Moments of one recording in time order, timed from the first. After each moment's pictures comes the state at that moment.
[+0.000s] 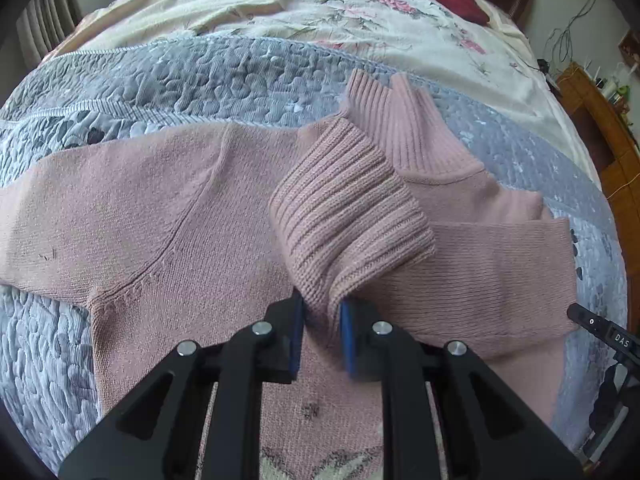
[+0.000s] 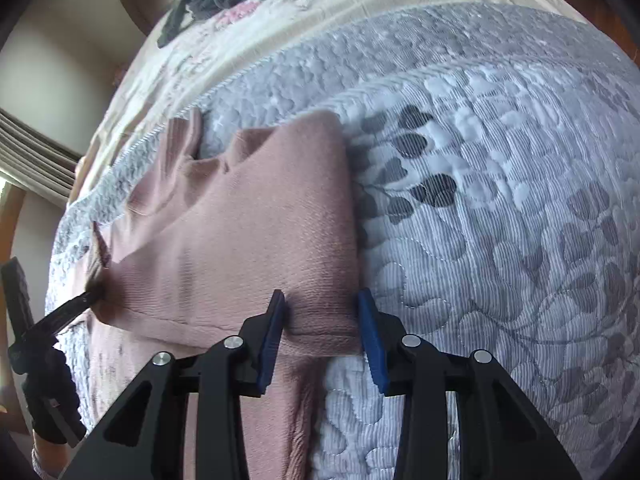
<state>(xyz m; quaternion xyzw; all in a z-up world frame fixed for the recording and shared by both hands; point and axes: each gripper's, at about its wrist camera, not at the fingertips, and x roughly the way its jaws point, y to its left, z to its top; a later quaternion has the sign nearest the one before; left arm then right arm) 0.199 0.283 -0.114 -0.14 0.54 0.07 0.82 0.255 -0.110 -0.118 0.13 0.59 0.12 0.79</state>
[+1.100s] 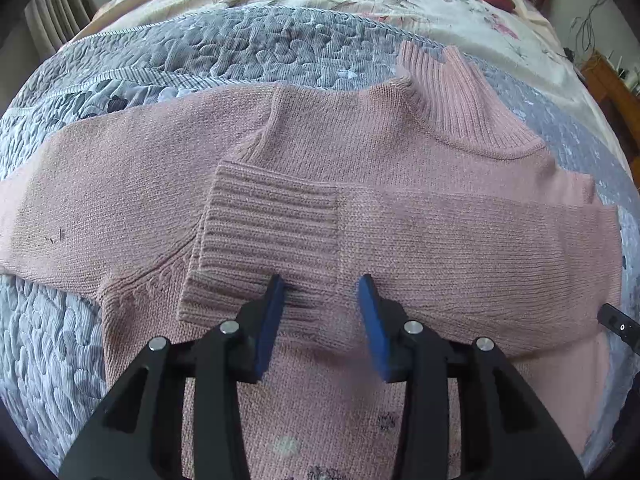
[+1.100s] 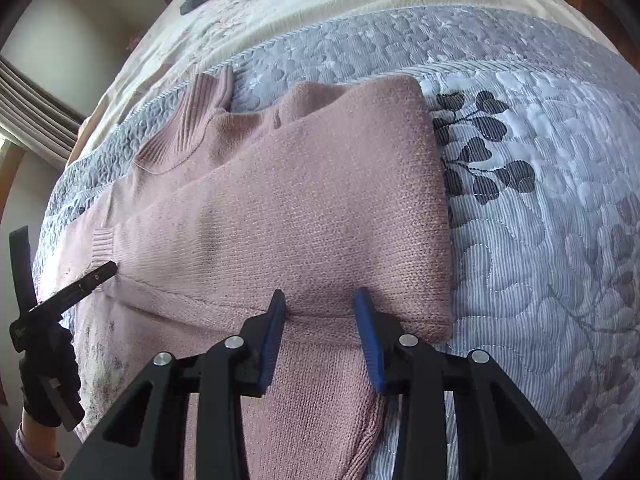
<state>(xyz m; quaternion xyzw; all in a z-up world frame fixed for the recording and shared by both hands) 0.188 0.306 -0.149 -0.11 0.56 0.11 0.81 0.245 -0.060 -0.122 0.08 0.59 0.15 0.79</state>
